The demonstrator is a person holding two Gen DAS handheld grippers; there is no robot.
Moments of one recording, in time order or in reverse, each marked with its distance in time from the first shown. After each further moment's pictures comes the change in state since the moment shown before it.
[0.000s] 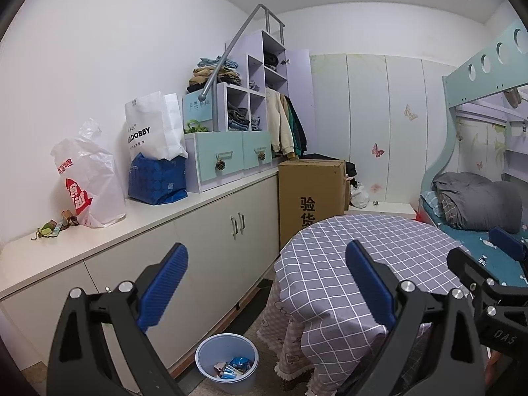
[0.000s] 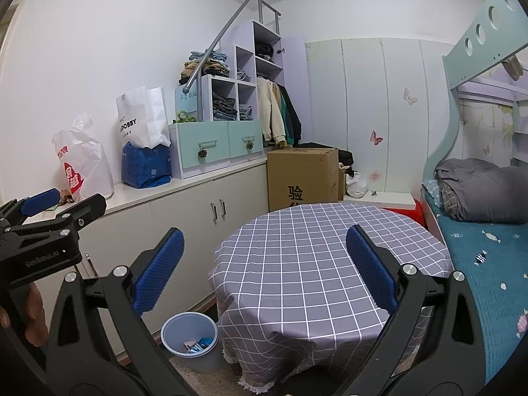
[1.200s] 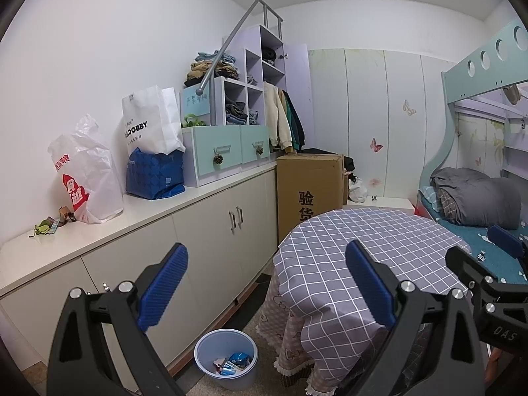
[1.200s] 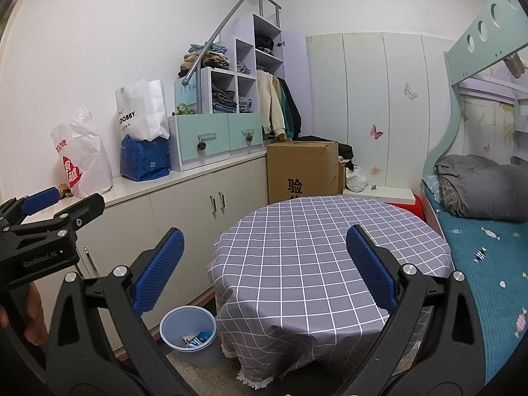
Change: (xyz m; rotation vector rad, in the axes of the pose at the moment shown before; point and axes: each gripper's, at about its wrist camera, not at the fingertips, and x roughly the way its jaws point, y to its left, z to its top) left arm 0.009 0.006 -0.006 0.004 0.022 -0.012; right arm 0.006 -0.004 -0.003 -0.006 0.028 -0.001
